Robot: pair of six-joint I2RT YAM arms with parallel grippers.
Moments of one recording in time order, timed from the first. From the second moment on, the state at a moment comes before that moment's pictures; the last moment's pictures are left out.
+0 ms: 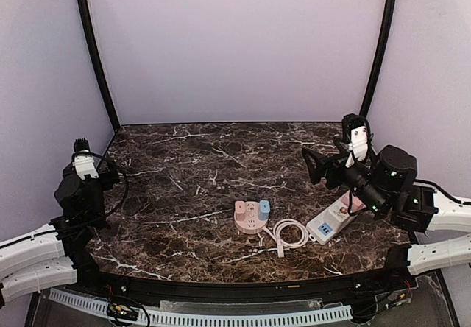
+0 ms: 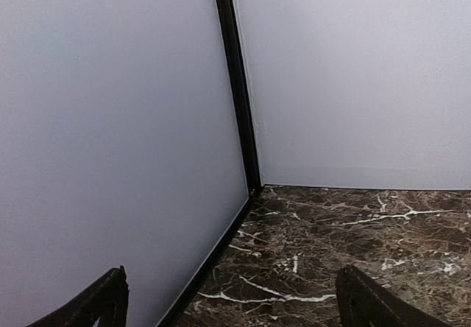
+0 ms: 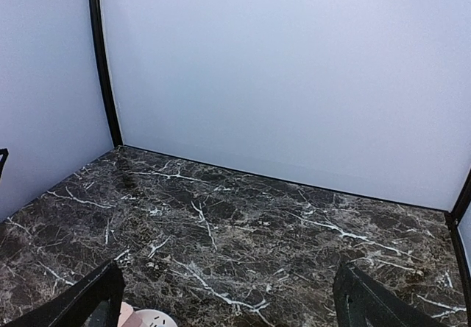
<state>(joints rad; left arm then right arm) -0.63 0.60 0.20 0.55 -1.03 0.23 1.08 0.80 0.60 0.17 0.60 0.06</state>
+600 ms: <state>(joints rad) -0.21 1.18 0.21 0.77 -0.63 0.20 1.07 0.73 0.56 0.18 0.61 0.05</state>
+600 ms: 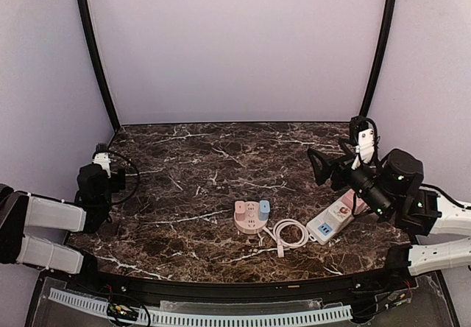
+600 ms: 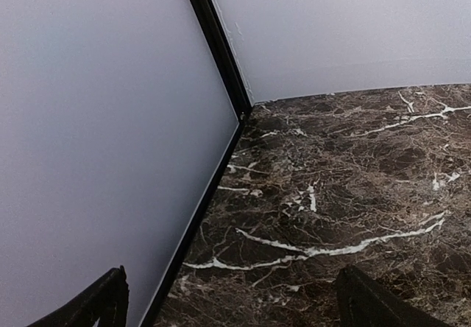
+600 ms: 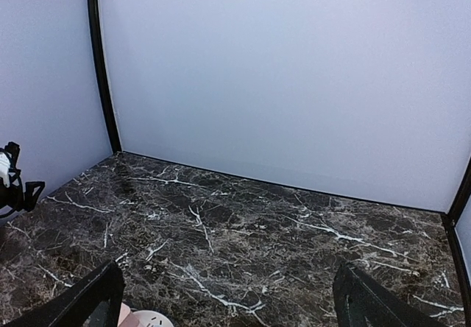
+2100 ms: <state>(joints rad) -0.06 1.59 0.30 1.05 -0.38 0.08 0.18 1.07 0.06 1.02 0.15 -0.07</state>
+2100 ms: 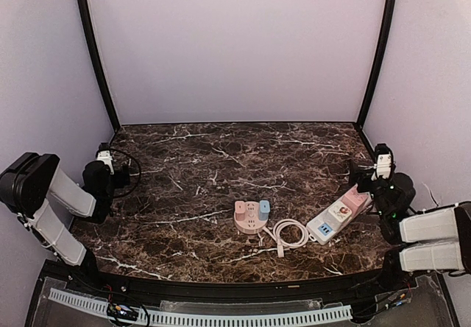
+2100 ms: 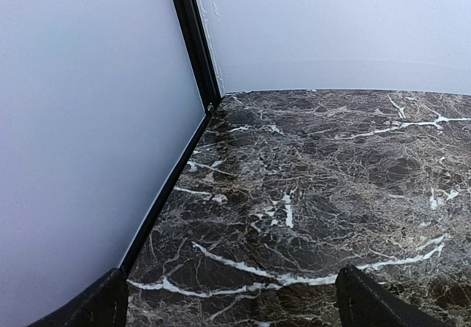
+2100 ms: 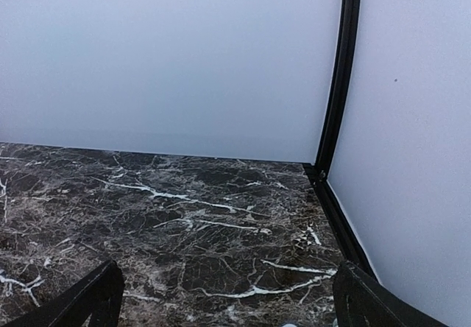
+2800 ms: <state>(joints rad) -0.06 1.59 0.30 1.05 -0.38 0.08 0.01 1.54 0.10 1.41 -0.13 -0.04</state>
